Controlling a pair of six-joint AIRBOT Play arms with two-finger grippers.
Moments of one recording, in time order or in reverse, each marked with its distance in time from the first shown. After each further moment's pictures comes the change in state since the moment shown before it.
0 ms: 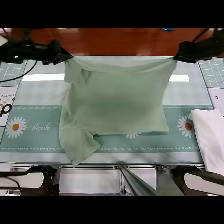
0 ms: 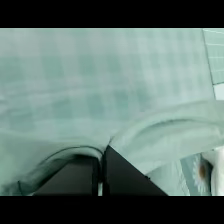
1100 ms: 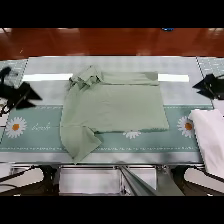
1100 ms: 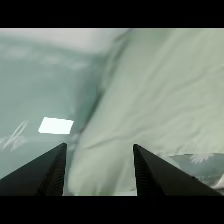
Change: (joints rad) left arm 0.440 0.239 -0.450 0.378 -0.401 -0.169; right arm -0.492 0.108 -0.513 0.191 -0.056 -0.095
